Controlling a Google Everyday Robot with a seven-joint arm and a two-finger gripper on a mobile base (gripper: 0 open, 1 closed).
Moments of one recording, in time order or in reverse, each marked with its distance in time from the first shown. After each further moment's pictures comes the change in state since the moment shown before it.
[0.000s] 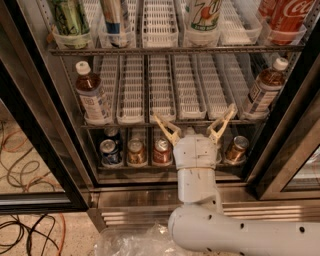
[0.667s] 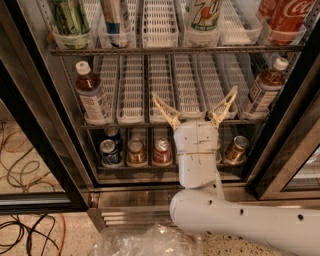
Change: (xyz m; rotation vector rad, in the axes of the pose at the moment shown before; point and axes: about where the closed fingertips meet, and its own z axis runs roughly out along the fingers) arm -0.032 -0.002 0.032 0.000 -0.141 0.028
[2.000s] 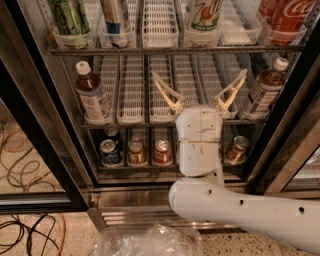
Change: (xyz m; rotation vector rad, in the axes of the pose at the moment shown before) arm -0.042 -0.010 0.024 0.040 -0.142 0.031
